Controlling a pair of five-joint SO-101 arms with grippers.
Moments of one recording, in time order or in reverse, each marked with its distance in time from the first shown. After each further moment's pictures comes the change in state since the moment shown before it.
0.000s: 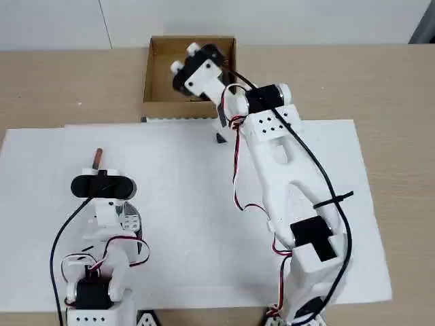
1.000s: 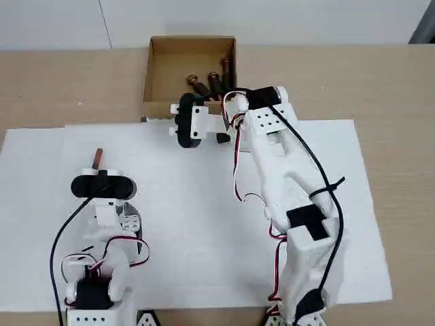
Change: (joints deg) left arm 0.0 0.0 0.0 0.2 0.0; right arm 2.4 8.9 -0.2 -1.1 39.9
